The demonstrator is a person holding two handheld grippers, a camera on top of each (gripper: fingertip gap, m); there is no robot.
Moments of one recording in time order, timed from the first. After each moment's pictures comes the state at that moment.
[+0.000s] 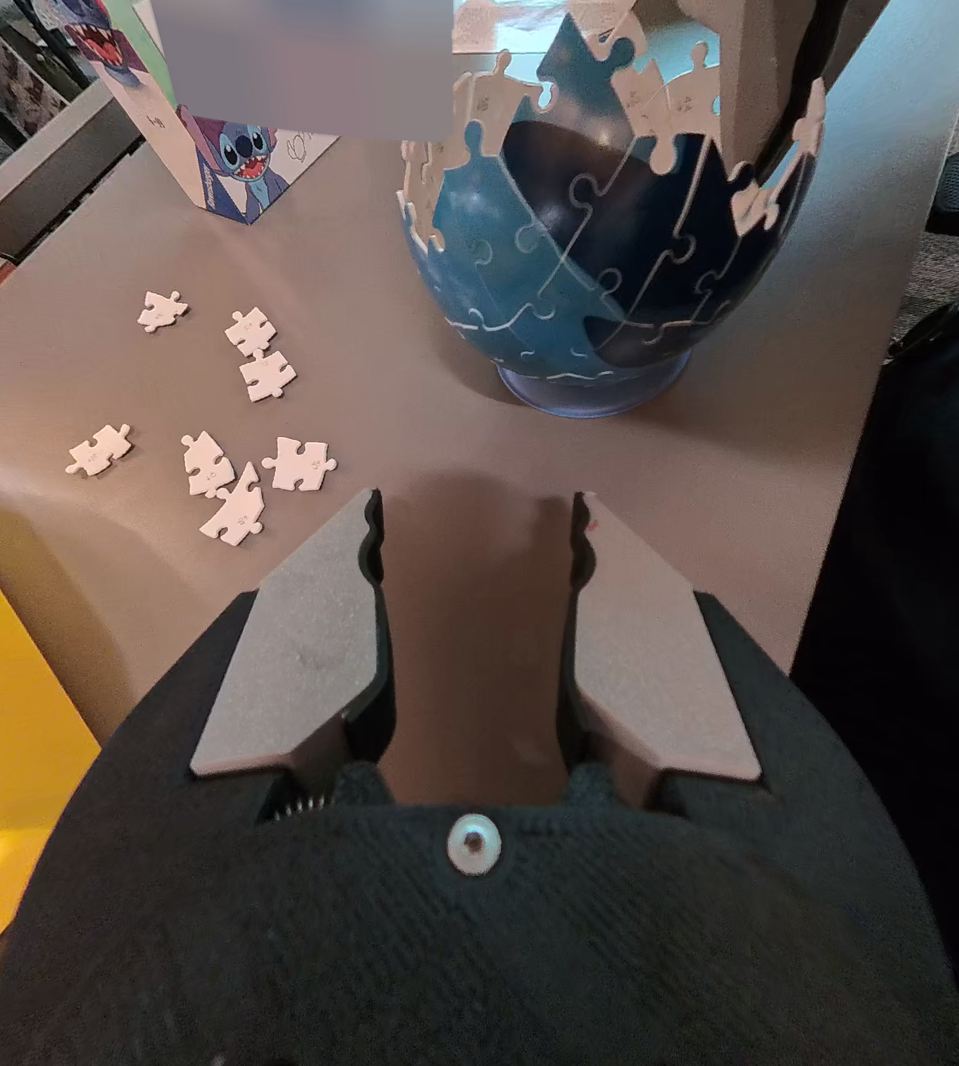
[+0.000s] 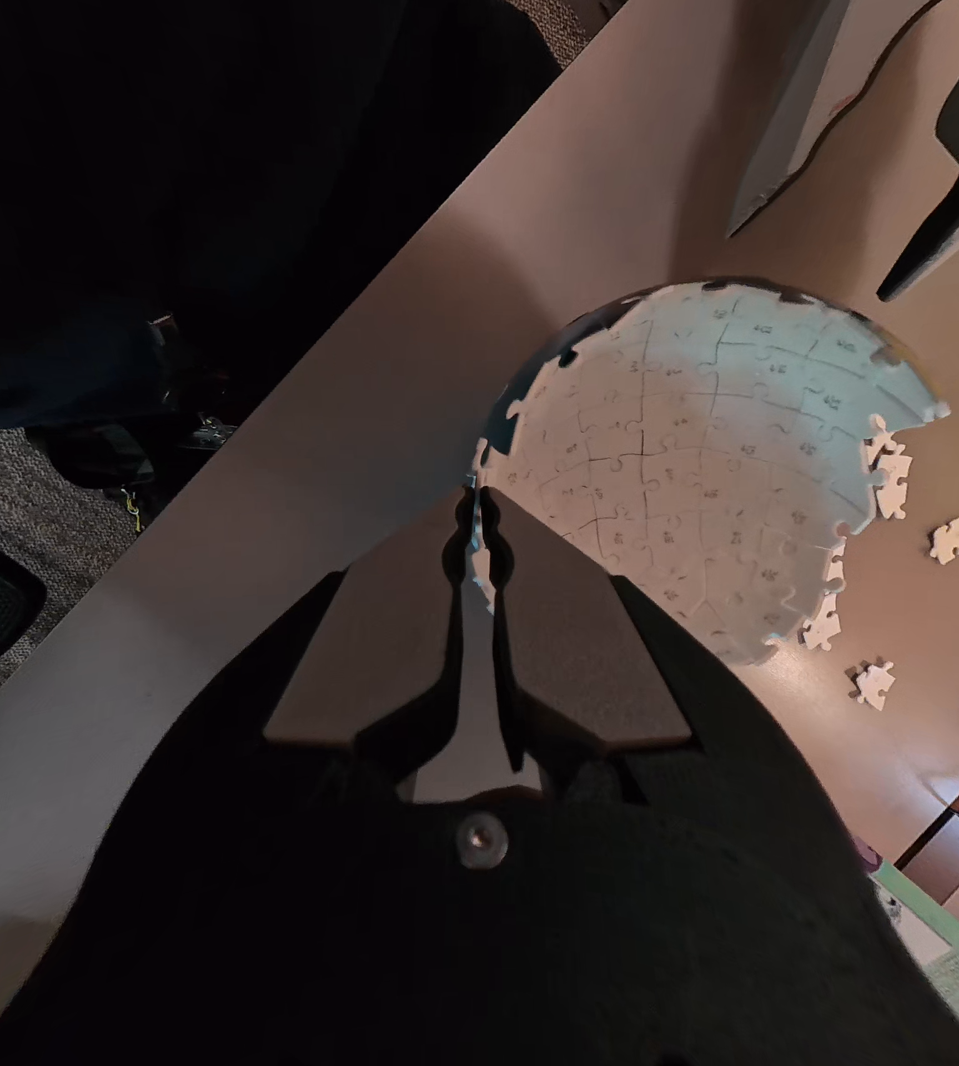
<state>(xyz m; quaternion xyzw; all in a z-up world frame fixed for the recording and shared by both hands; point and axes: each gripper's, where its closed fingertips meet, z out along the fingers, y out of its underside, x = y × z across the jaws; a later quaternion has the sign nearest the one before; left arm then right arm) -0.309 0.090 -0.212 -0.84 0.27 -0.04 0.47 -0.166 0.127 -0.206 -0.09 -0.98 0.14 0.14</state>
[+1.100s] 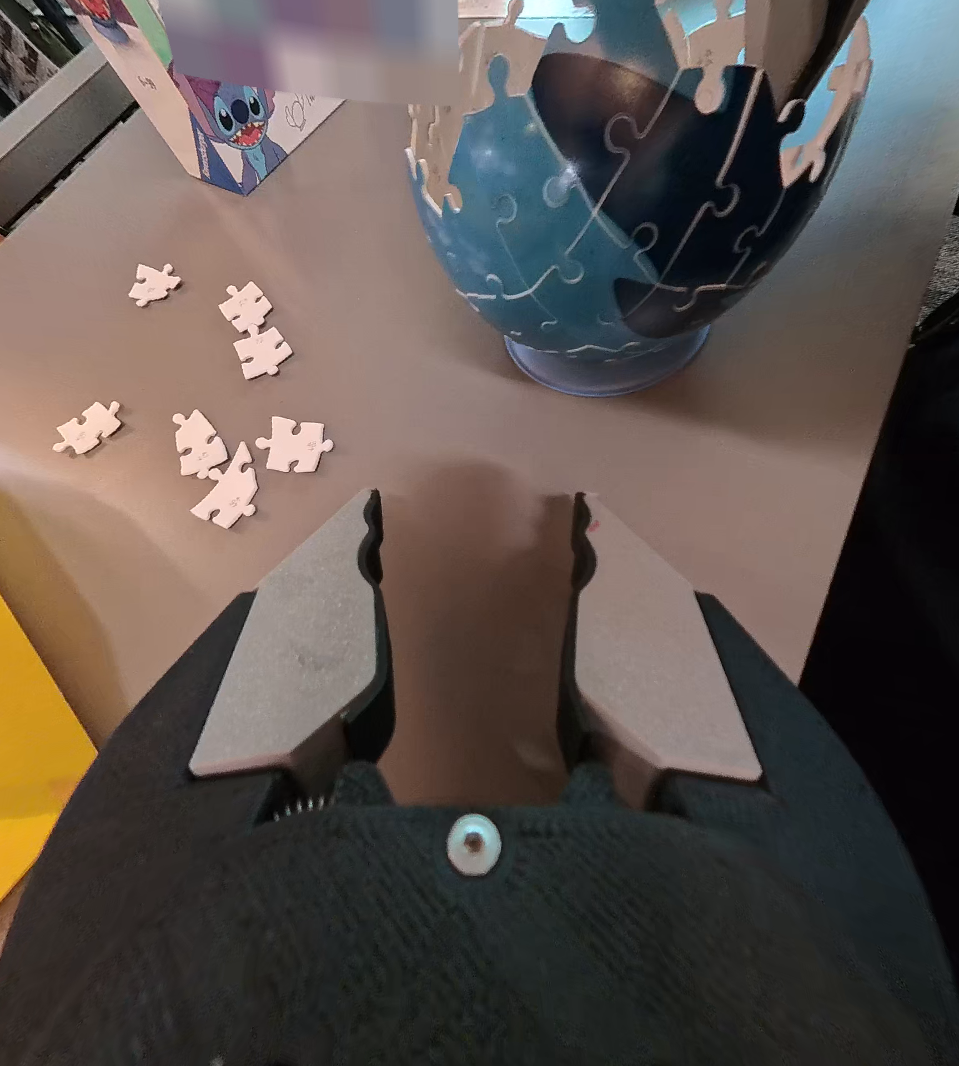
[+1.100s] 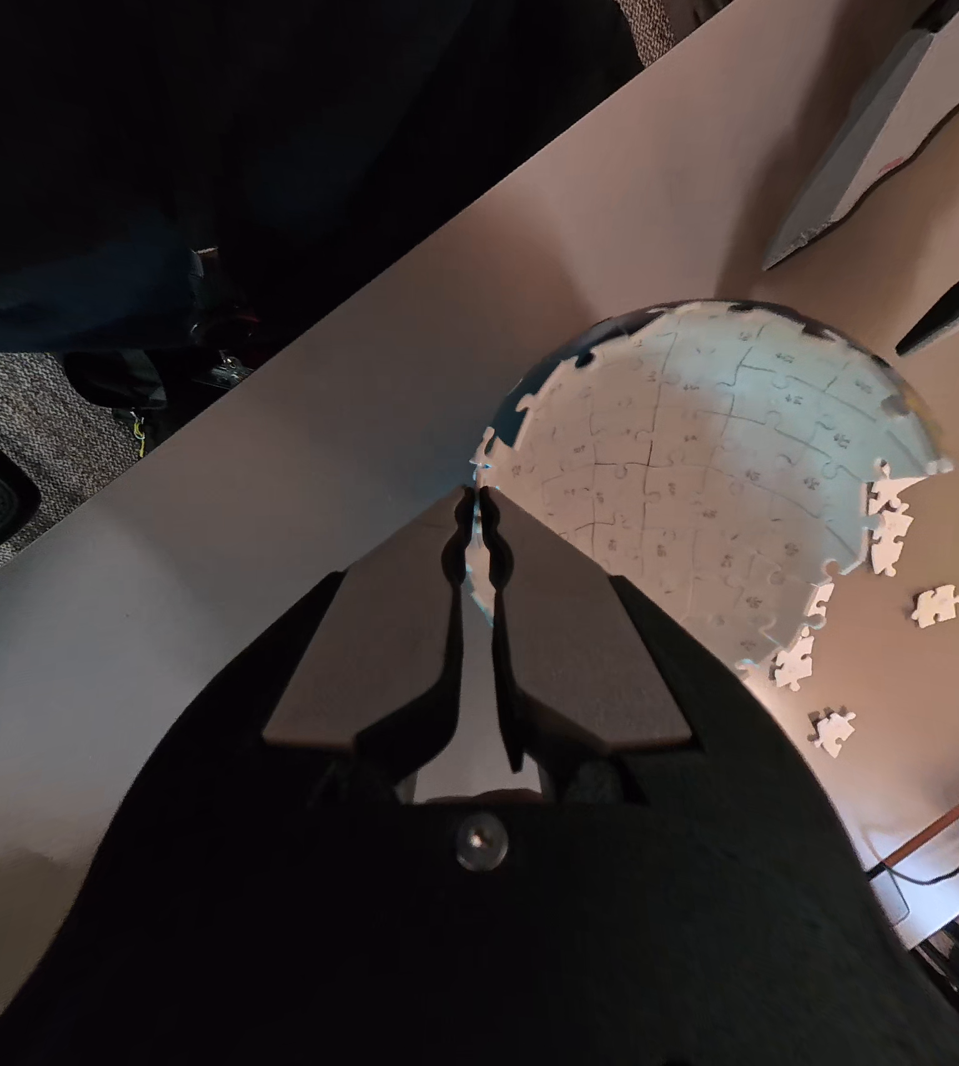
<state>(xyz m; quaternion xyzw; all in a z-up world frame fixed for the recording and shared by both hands) -0.312 0.089 -0.220 -0.84 0.27 -0.03 0.46 -0.162 0.133 -0.205 -0.01 -0.99 0.13 0.11</state>
